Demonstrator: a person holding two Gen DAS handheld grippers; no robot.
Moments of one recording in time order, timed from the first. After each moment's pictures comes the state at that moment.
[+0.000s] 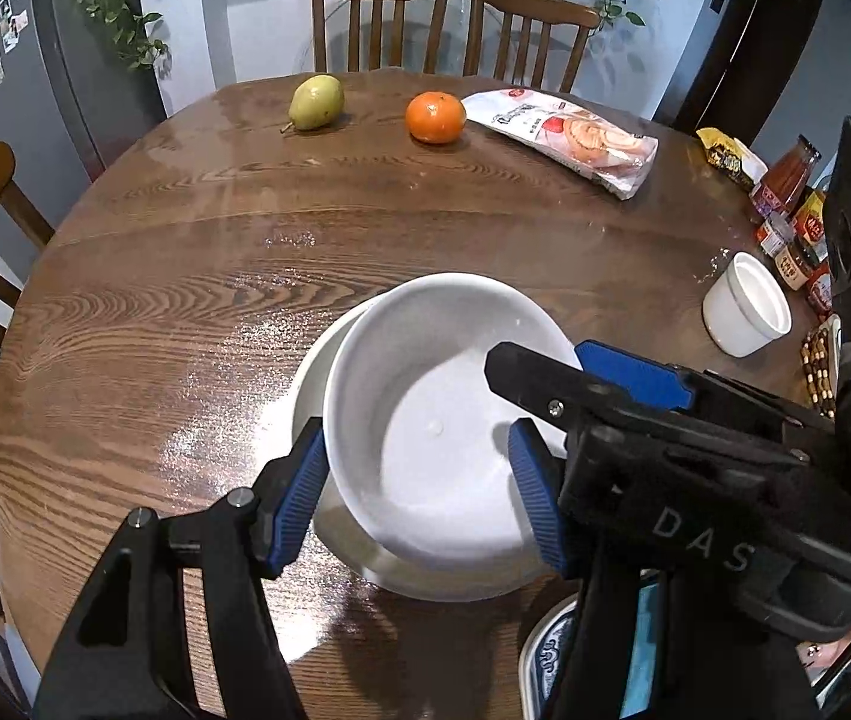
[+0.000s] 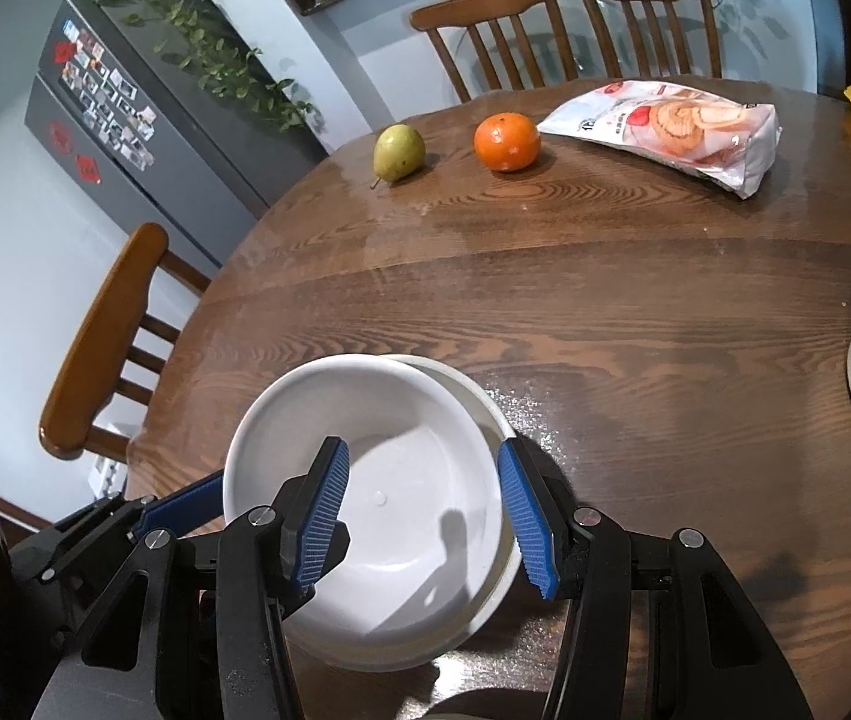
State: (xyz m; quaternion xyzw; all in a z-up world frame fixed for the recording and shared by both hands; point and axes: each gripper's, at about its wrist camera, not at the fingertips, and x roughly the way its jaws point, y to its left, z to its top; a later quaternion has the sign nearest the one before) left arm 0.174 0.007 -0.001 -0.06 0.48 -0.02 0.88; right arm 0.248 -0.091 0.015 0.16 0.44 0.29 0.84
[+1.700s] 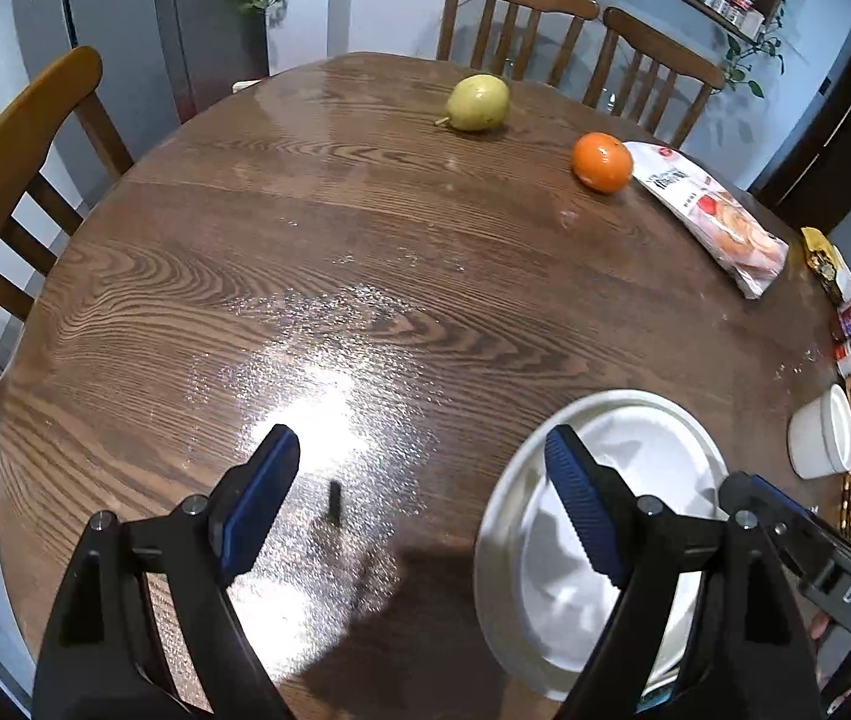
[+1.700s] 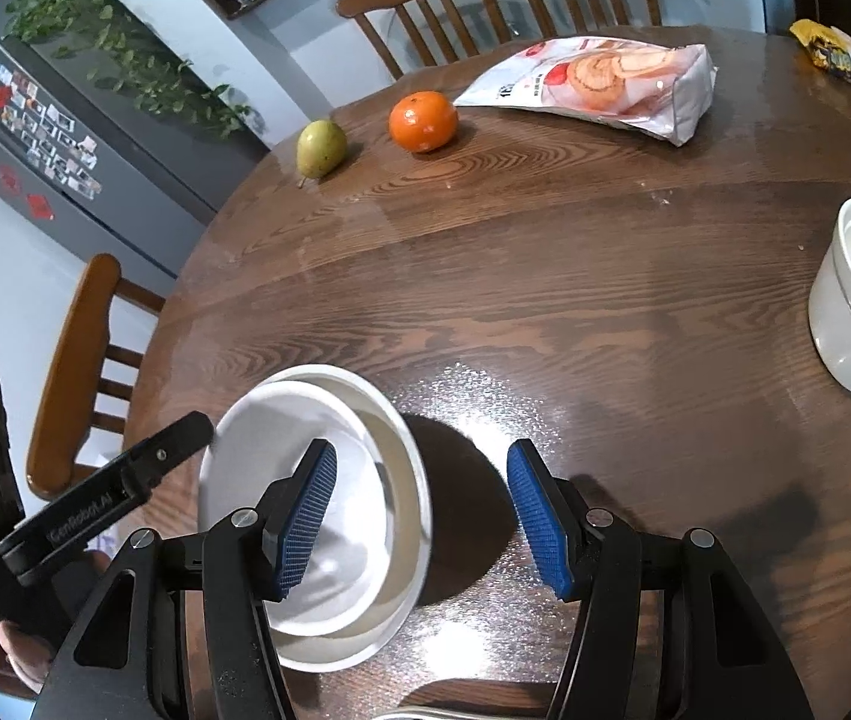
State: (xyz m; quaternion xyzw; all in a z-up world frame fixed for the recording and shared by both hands) left arm 0.206 0.083 -0.010 -0.14 0.48 0.09 0.86; right arm 0.268 -0.117 -0.001 0.20 0.48 0.24 0.82
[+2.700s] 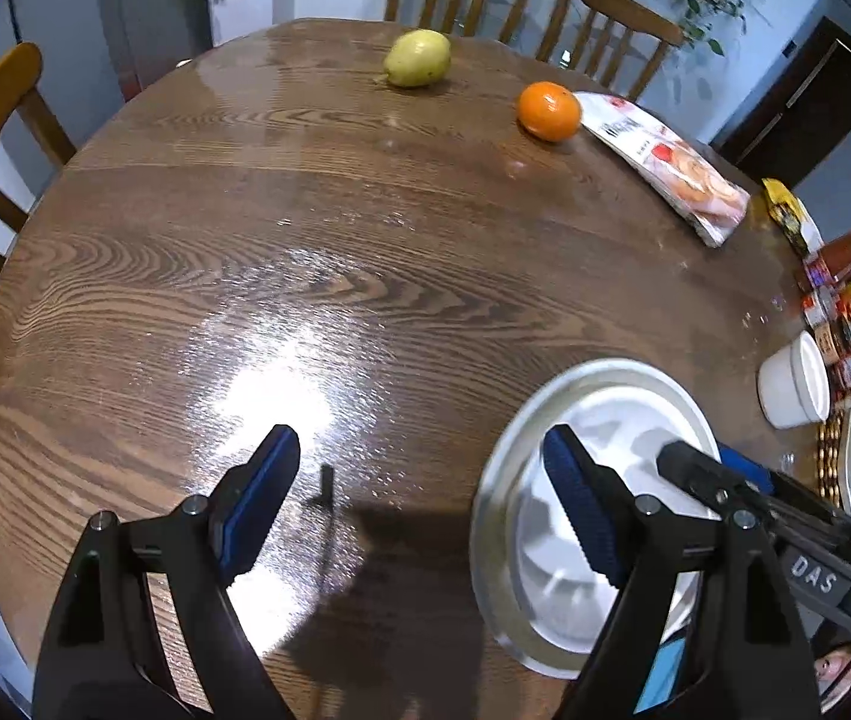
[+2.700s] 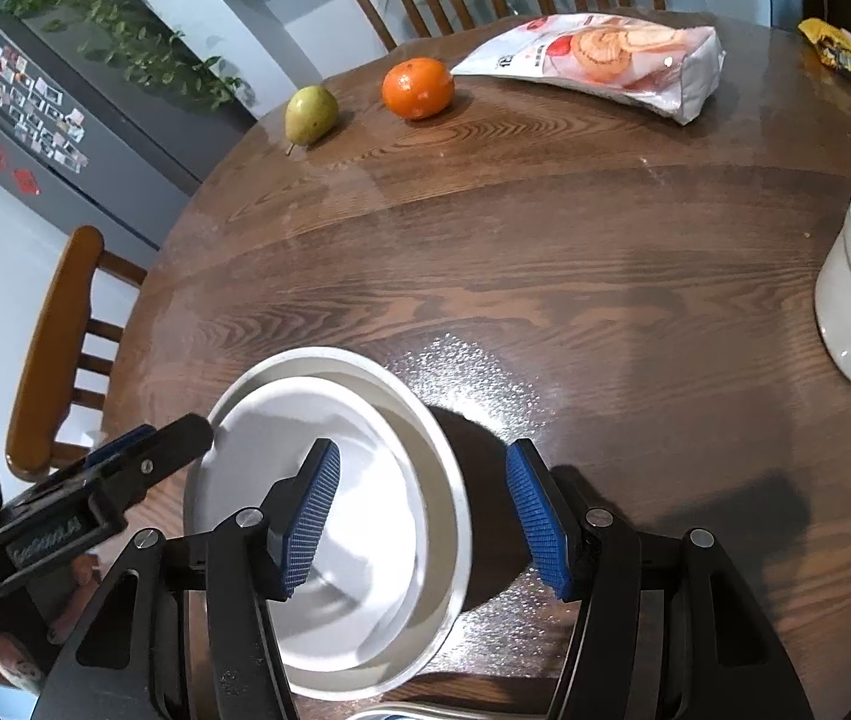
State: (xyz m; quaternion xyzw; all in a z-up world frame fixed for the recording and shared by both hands) left arm 0.206 0.068 -0.015 -0.13 0.52 0.01 0.84; right arm 0.268 -0.106 -0.010 0.17 0.51 0.23 0.81
